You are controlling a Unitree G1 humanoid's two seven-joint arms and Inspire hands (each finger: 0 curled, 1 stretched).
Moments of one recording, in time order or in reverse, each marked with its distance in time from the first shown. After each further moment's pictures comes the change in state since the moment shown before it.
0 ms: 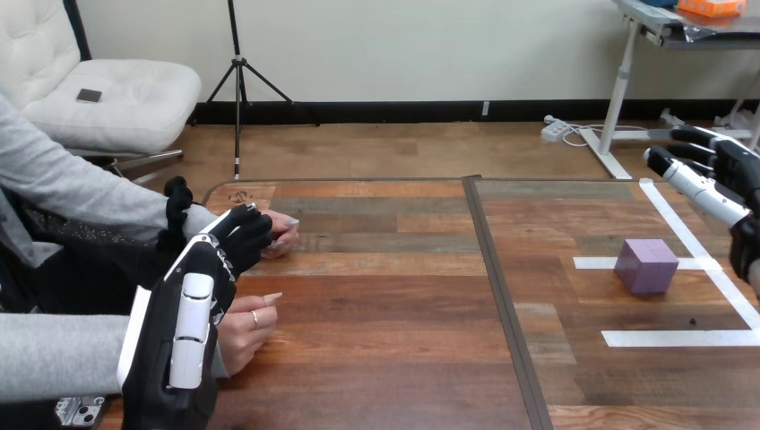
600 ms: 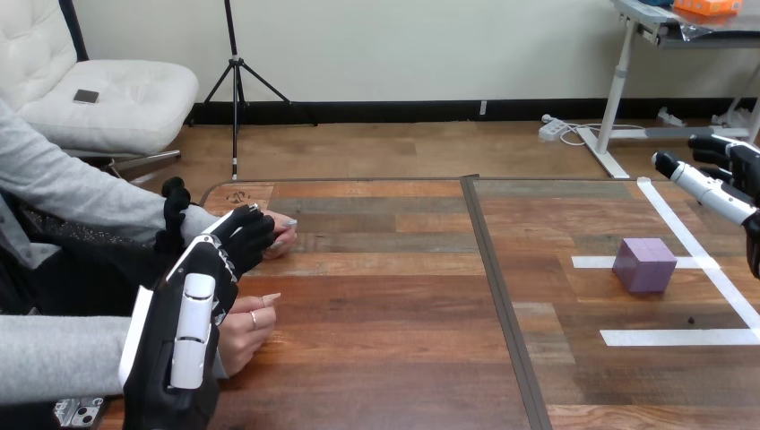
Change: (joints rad) left arm 0.000 0.000 0.000 0.000 -0.002 0.009 -0.003; right arm -0.083 -0.041 0.050 0.144 -0.118 0.003 -0.091
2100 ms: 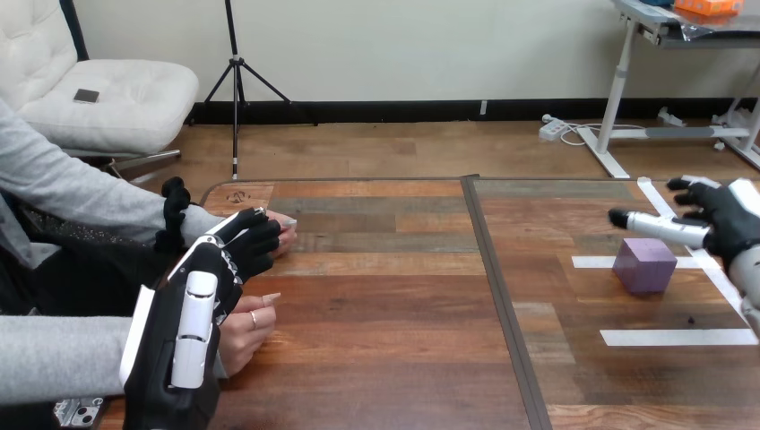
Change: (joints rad) left arm -0.002 0.001 0.003 0.000 0.002 -0.001 -0.011; right arm -0.101 0.012 0.220 0.103 -0.218 0.203 -0.060
